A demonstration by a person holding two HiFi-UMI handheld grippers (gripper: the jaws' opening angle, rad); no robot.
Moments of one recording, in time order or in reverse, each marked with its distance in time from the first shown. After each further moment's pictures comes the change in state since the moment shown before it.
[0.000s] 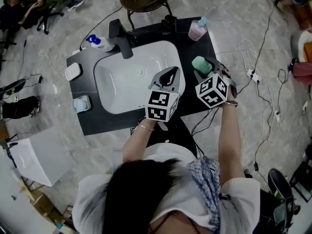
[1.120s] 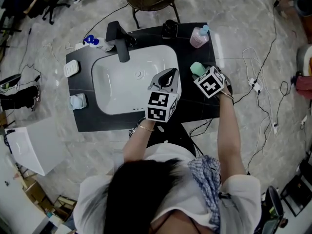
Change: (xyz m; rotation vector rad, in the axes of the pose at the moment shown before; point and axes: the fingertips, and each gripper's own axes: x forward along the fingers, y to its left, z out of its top) left arm 0.036 0.013 -0.004 -0.037 0.028 0.104; right arm 0.073 0.002 -0.044 0.118 0.162 0.298
